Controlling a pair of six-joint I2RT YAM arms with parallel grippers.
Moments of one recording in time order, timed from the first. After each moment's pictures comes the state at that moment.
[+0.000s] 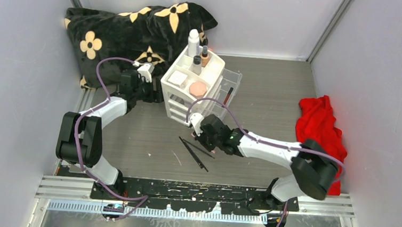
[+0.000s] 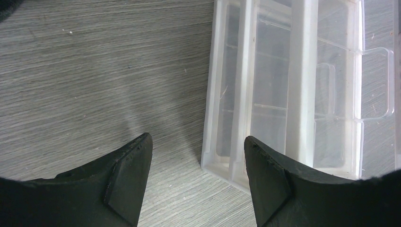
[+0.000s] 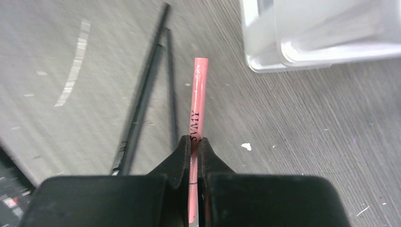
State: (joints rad) left arm -0.14 1.58 0.92 0.07 0.39 -0.18; right arm 0.92 1.50 0.80 -0.15 0.03 -0.11
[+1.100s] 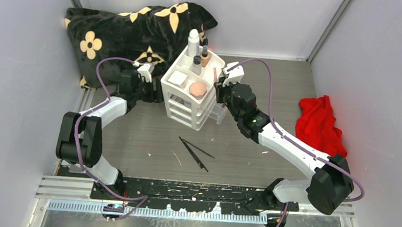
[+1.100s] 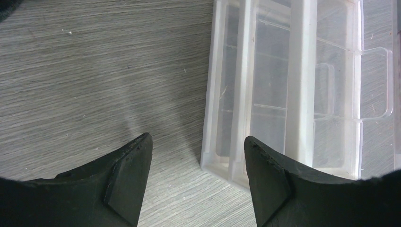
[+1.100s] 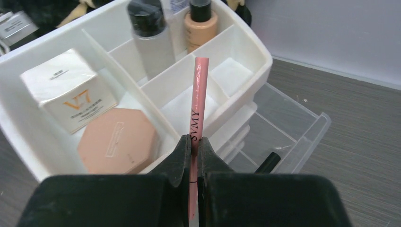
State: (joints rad) left arm -0.14 1.58 0.92 0.07 0.39 -0.19; right arm 0.71 1.28 0.96 0.20 0.30 0.07
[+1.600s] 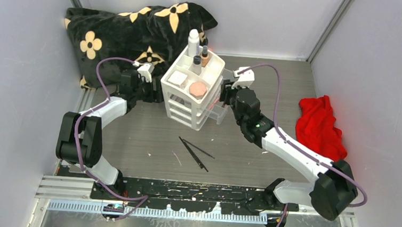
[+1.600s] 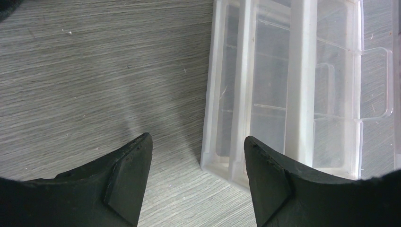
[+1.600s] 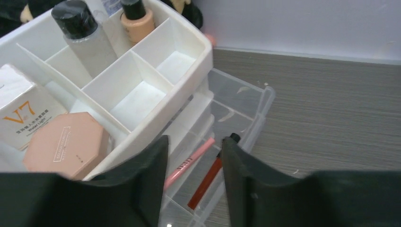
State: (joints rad) left arm -0.14 1.58 0.92 0.07 0.39 -0.19; right arm 0.68 1.25 0.88 0.25 0.46 0.14
